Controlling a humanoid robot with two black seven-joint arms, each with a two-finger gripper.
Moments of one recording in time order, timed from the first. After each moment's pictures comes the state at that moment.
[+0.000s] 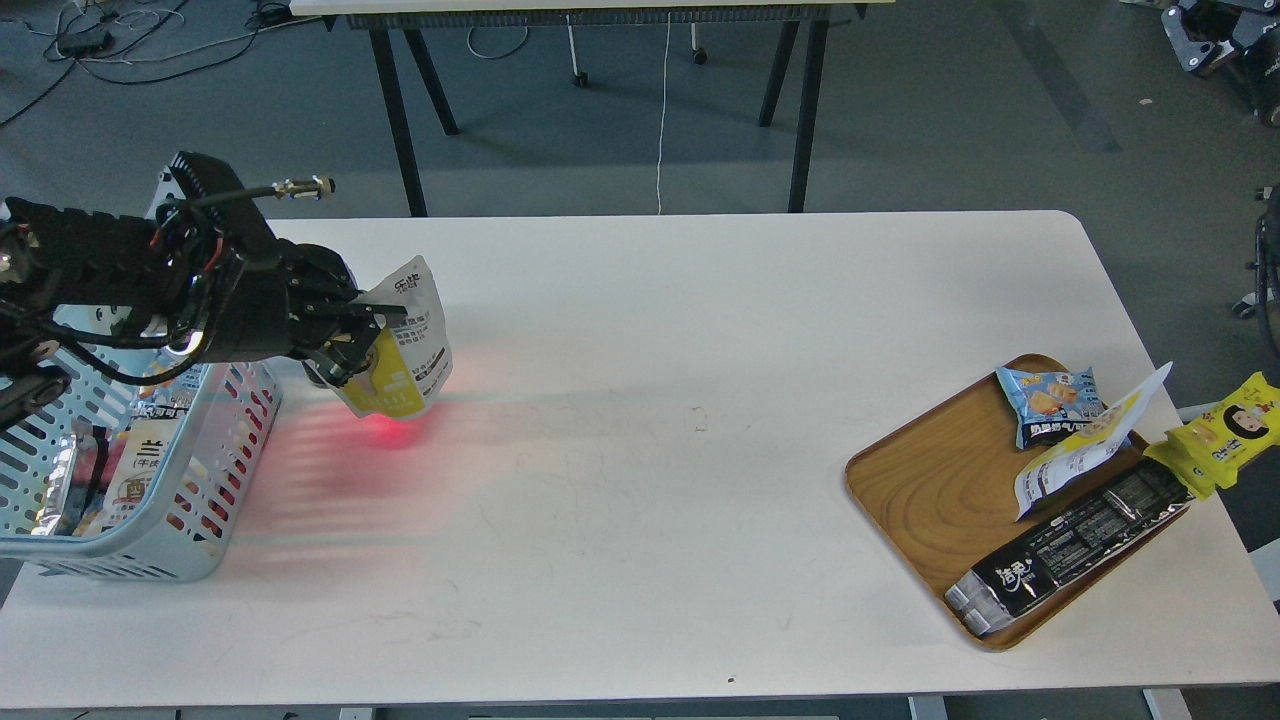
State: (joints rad) left arm -0.88 0.99 -0.52 -1.56 2.18 -0.49 -0.41; right arm 1.06 -0.62 0.39 0.56 0.36 0.49 0.49
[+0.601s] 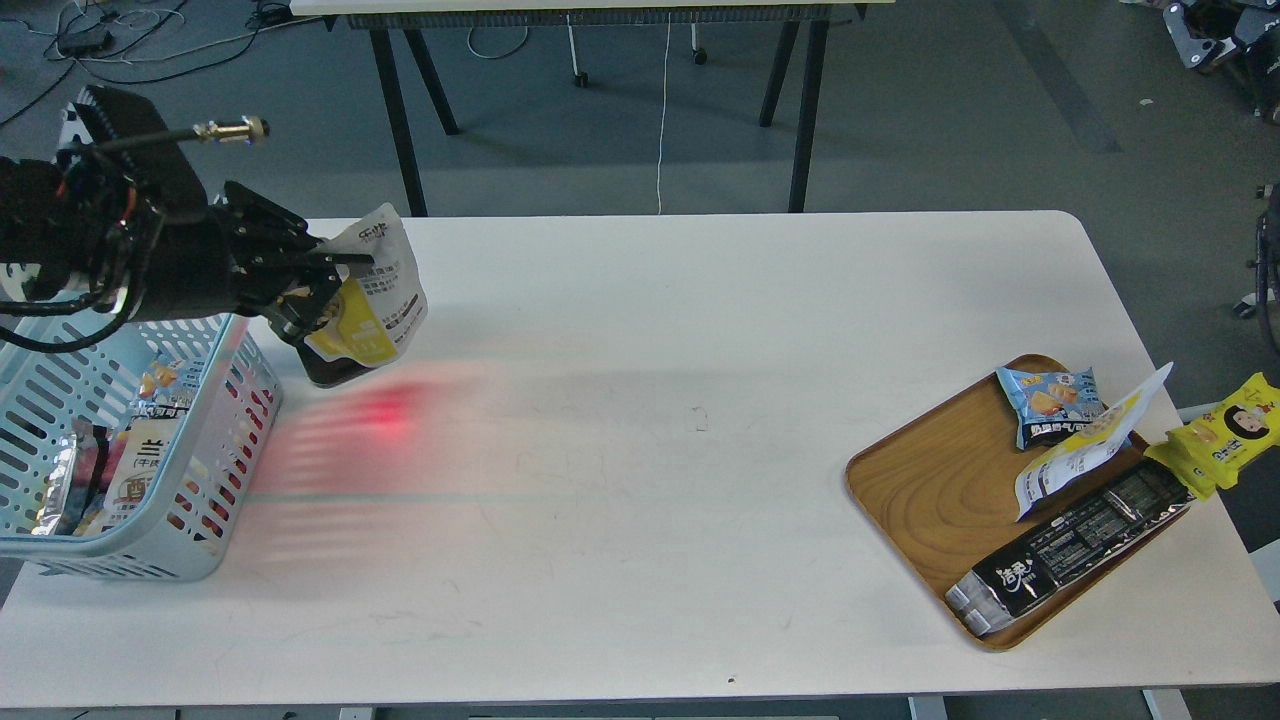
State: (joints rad) left arm -0.89 1.08 -0.66 -1.61 2.18 -0.49 -0.47; right arm 1.06 -0.62 0.39 0.56 0.36 0.49 0.49
